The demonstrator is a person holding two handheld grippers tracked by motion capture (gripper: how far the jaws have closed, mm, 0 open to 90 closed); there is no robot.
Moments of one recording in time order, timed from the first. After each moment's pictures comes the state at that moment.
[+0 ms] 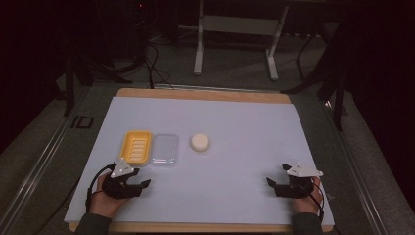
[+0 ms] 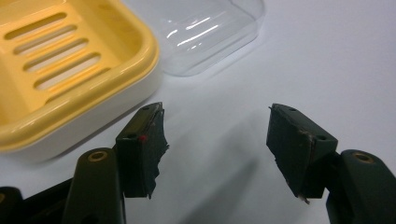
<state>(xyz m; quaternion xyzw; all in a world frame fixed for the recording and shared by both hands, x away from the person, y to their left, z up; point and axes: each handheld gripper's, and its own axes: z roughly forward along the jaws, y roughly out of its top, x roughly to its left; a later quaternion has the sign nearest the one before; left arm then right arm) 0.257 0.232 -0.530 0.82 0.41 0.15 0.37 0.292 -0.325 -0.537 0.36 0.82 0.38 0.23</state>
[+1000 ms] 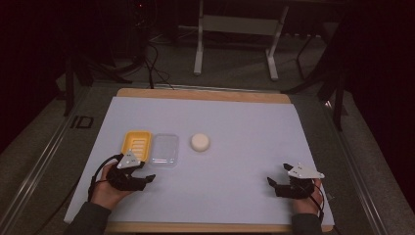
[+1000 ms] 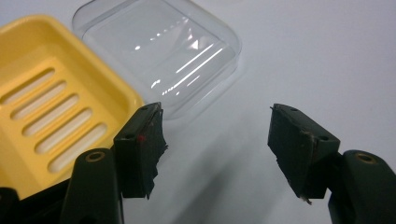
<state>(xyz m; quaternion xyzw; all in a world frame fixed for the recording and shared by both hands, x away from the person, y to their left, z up) 0.274 0.218 -0.503 0.85 0.36 0.15 0.35 0.288 -0.325 -0.536 0.36 0.81 0.39 0.25</state>
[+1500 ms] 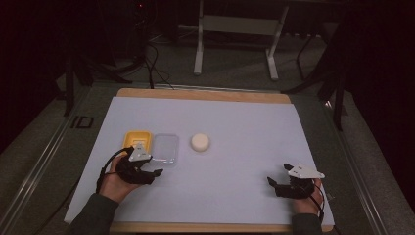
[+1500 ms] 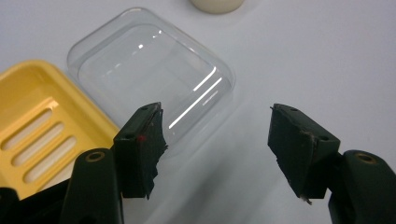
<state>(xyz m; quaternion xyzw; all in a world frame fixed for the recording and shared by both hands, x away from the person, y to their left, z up) 0.290 0.194 -0.487 0.86 0.35 0.16 0.34 0.288 -0.325 -0.536 0.36 0.81 0.39 0.25</state>
